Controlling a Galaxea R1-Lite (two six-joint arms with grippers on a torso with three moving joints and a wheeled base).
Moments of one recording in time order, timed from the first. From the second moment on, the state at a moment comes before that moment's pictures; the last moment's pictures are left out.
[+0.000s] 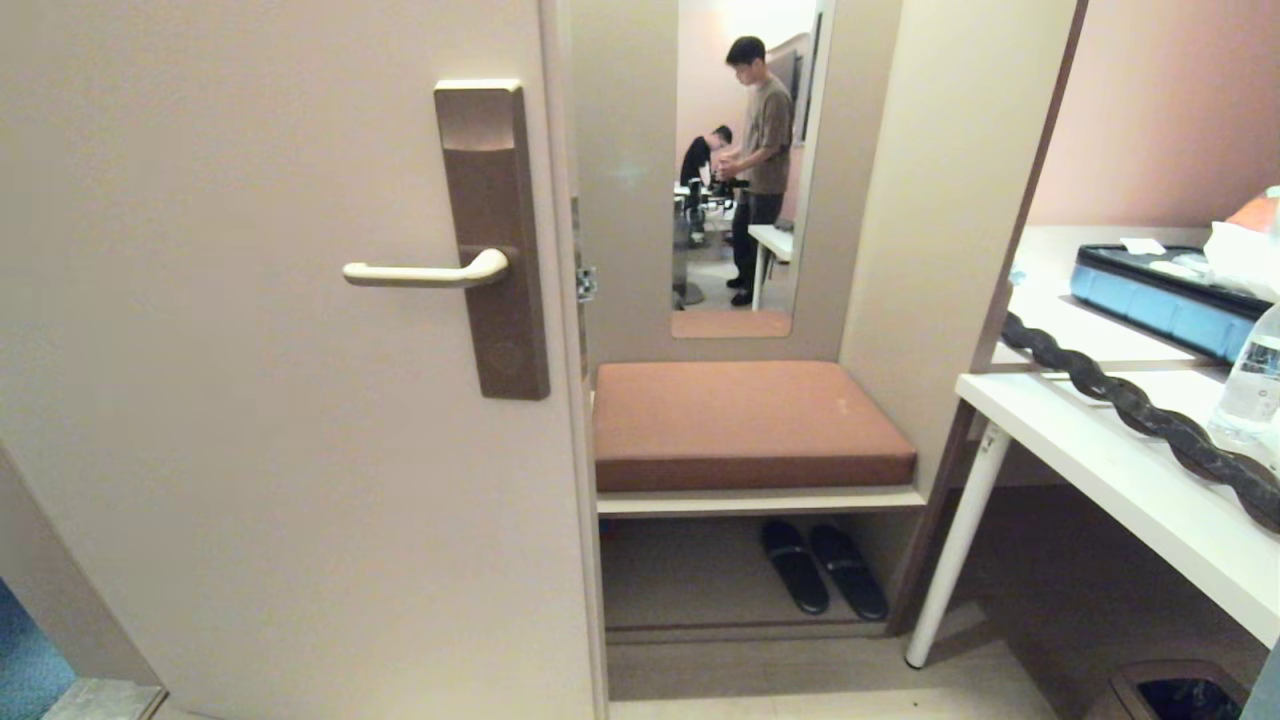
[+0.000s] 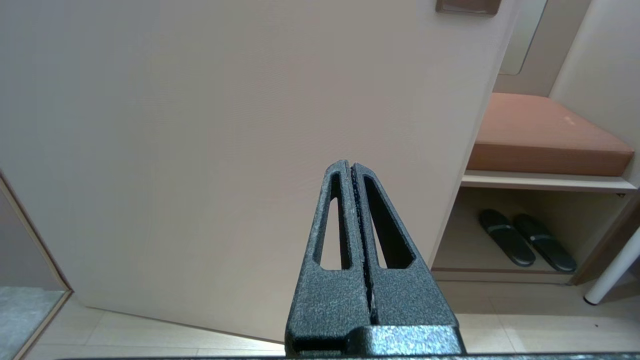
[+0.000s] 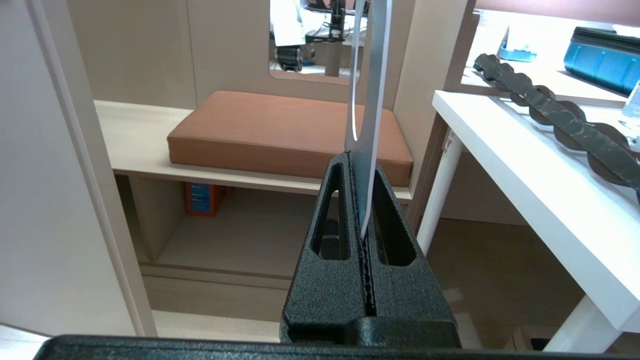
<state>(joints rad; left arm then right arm) 0.01 0.00 0.00 0.00 0.03 -0.08 0.01 0.00 0.00 -0.06 0.04 -0.05</state>
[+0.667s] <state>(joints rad) 0.01 0.00 0.00 0.00 0.03 -0.08 0.01 0.00 0.00 -0.07 0.04 -0.05</state>
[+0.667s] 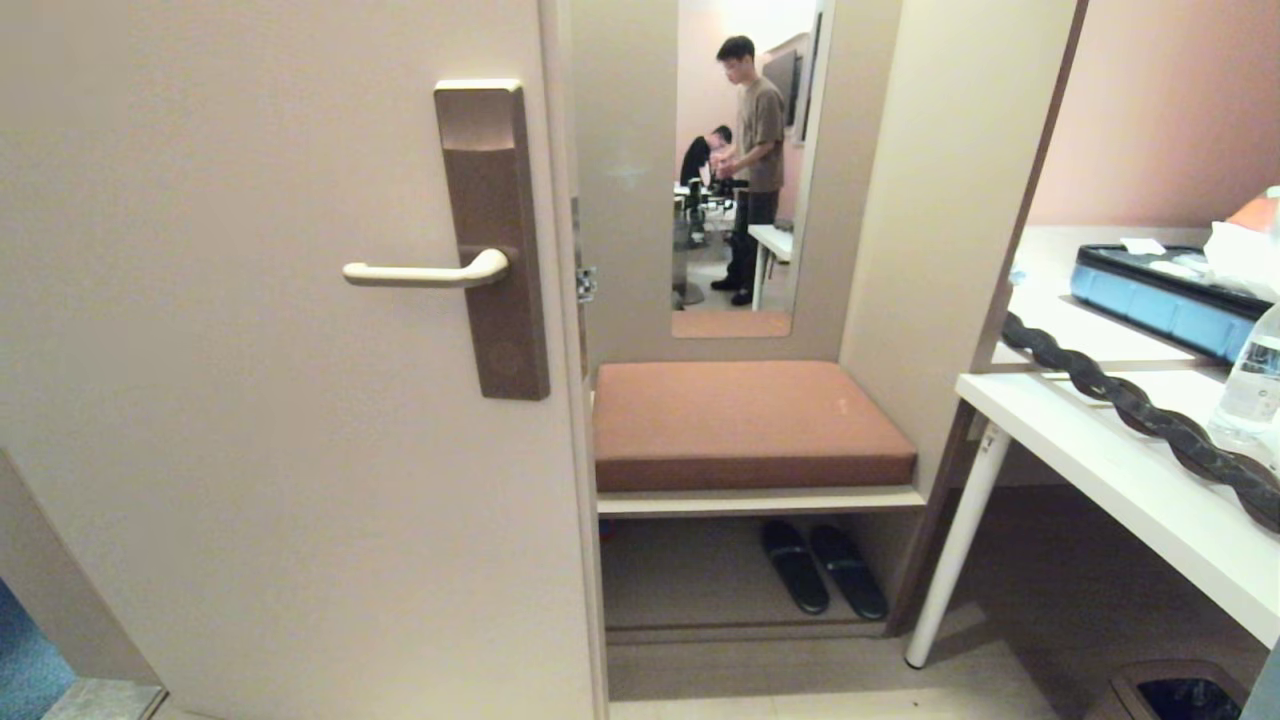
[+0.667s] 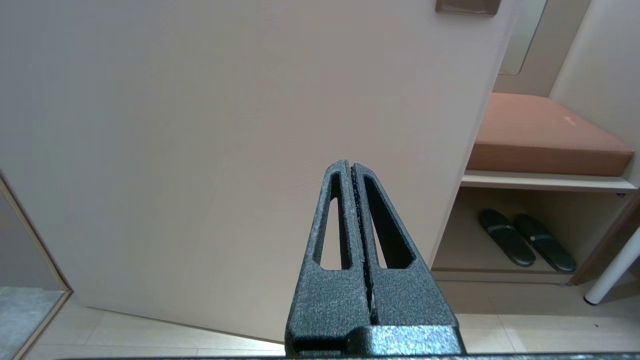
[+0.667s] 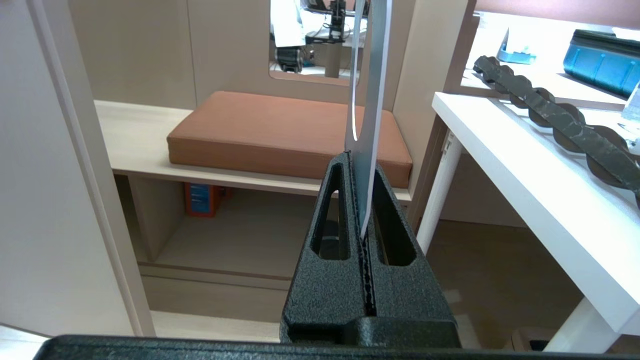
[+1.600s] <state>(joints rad) 0.01 0.00 0.00 0.00 0.03 -0.07 0.01 0.24 -0.37 0.08 -0.03 -0.03</state>
